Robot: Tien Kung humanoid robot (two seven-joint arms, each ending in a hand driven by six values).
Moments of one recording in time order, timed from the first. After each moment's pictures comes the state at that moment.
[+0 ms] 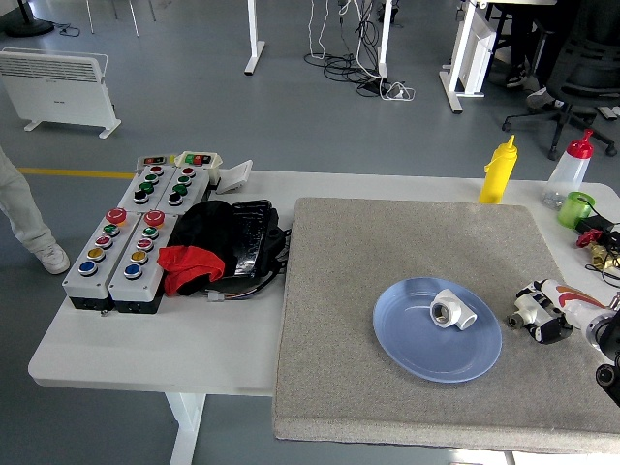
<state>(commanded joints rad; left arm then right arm) -0.13 0.00 -1.42 -0.31 0.81 0.41 0.38 0.74 -0.36 0.77 0.76 -1.68 0.00 -0.17</state>
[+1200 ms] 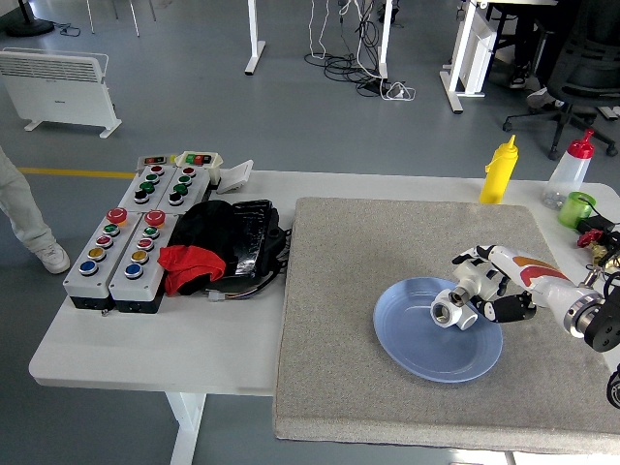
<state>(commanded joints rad) -0.14 0.00 -1.42 -0.30 0.80 0.40 0.36 0.66 -0.55 0.76 1.44 -1.60 0.02 -0.23</state>
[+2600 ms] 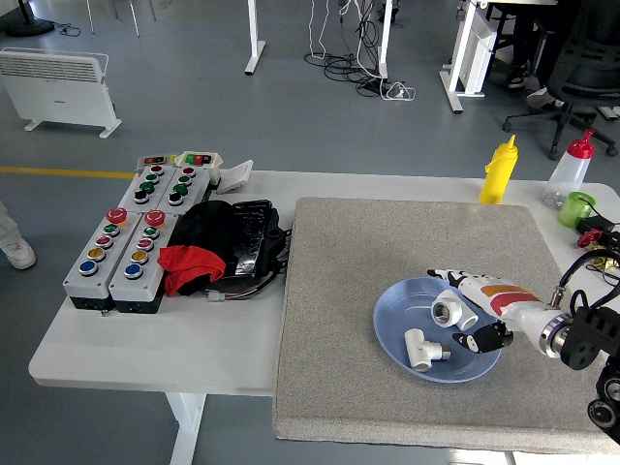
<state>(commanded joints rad) -0.13 0.00 -1.43 -0.31 0.84 0.40 0.38 0.66 -0.51 0.72 1.38 -1.72 0.07 -0.16</state>
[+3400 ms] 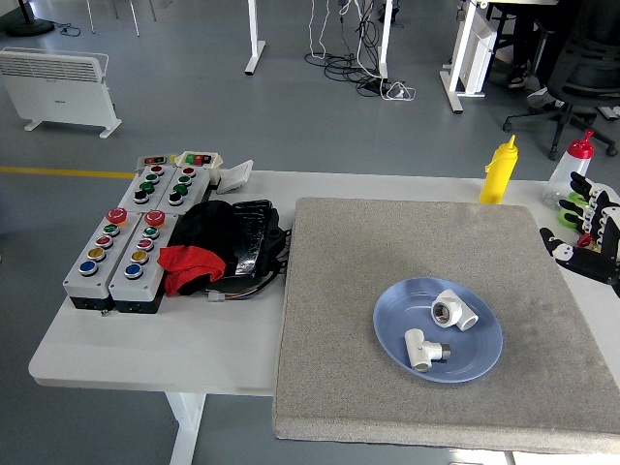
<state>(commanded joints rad) -0.14 0.00 -1.45 -0.30 0.86 0.39 0.37 0.35 -0.38 1.35 1.36 -1.04 -0.15 0.04</state>
